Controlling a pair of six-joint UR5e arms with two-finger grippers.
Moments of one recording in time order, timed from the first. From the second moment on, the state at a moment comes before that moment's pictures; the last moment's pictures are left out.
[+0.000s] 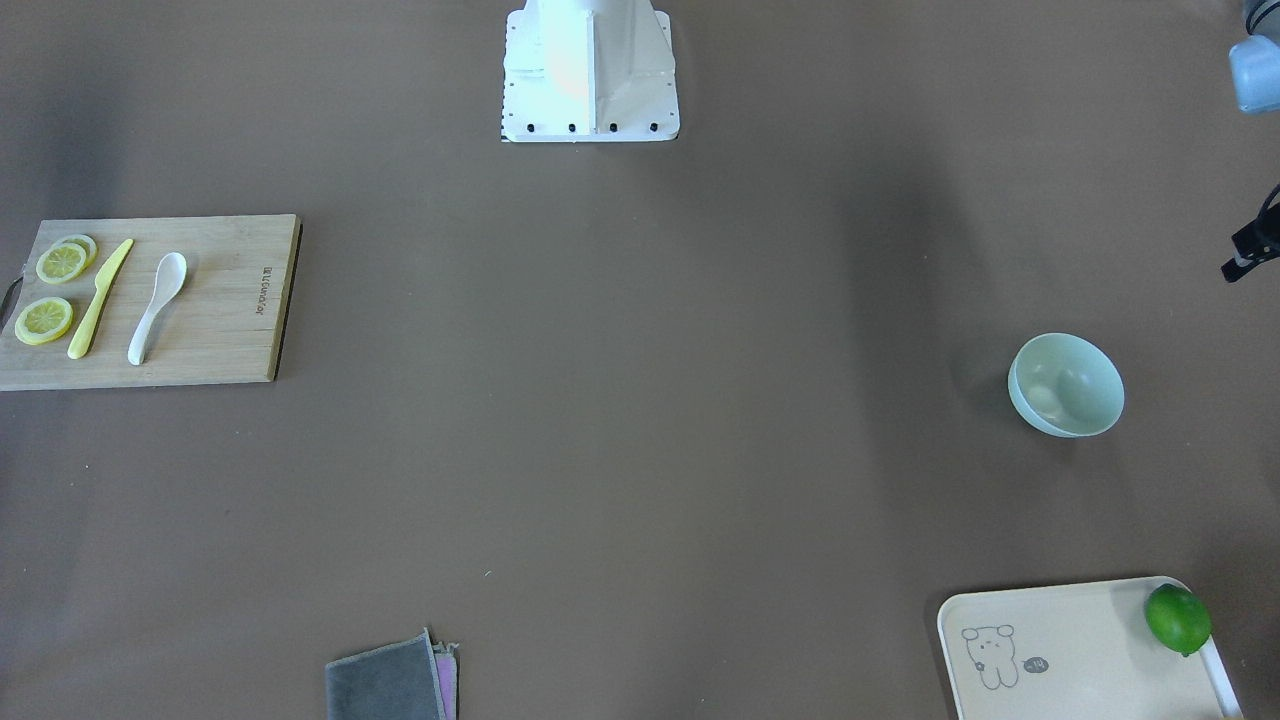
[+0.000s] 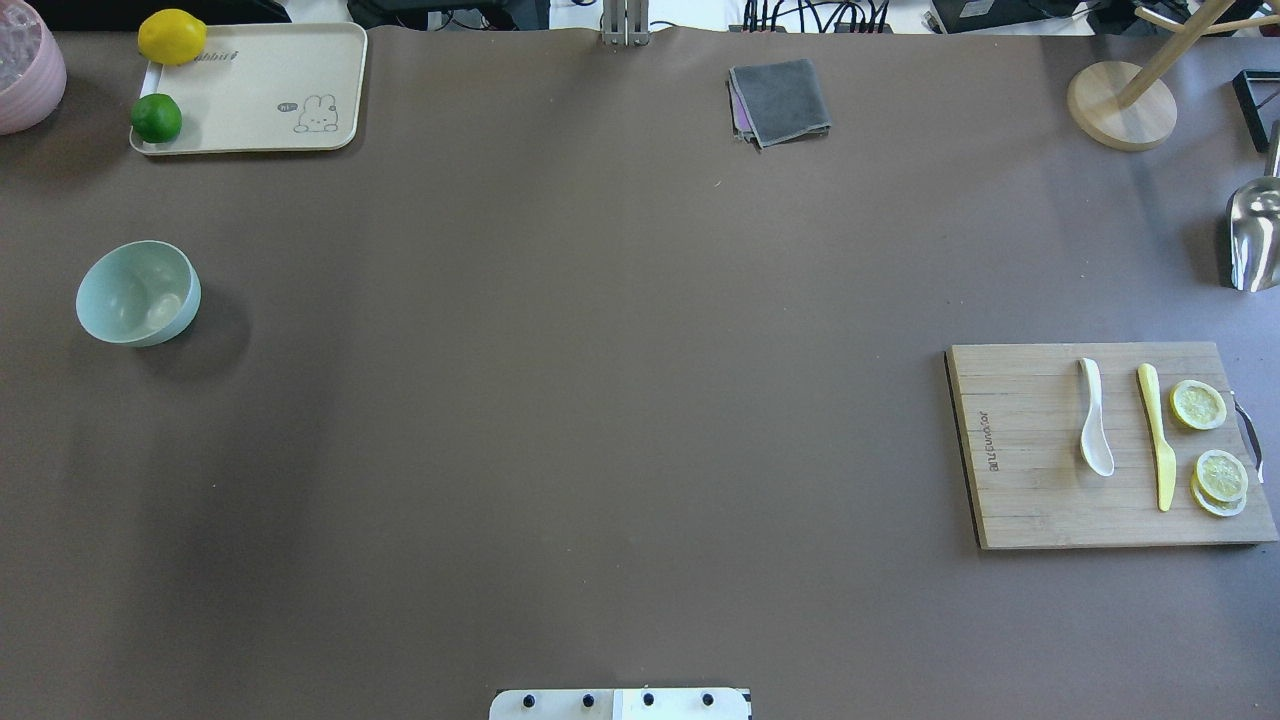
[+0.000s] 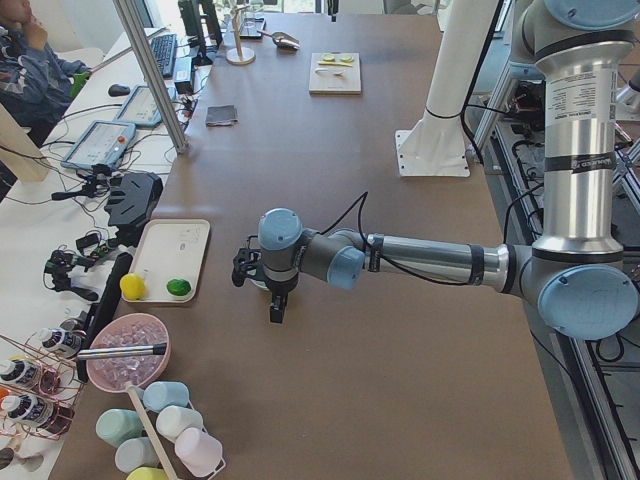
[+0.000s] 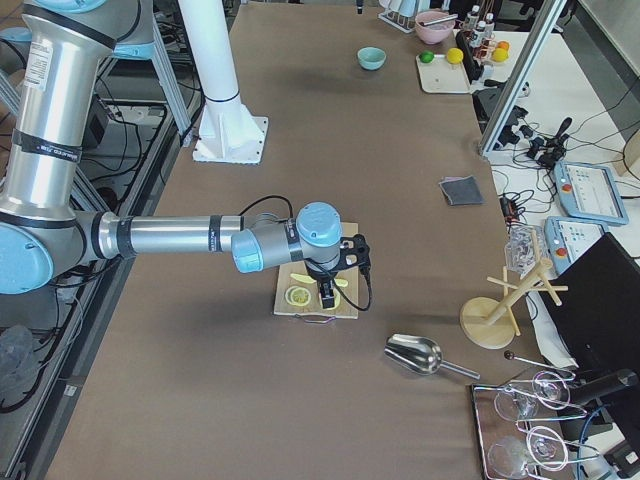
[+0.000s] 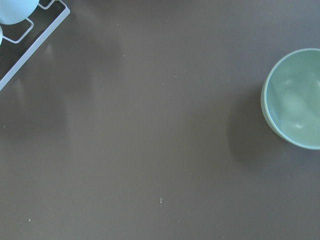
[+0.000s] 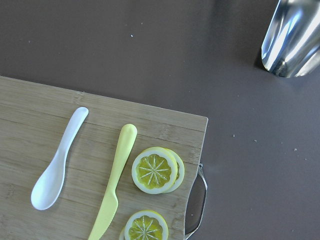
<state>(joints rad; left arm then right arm) -1.34 -1.52 -1.68 -1.88 -2.33 -0.37 1.41 -1.84 1.87 -1.34 2.45 0.09</state>
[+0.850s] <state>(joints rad) -1.22 -1.69 -1.46 -1.98 -2.33 -0.50 1.41 -1.84 1.87 -1.34 2.46 0.09</state>
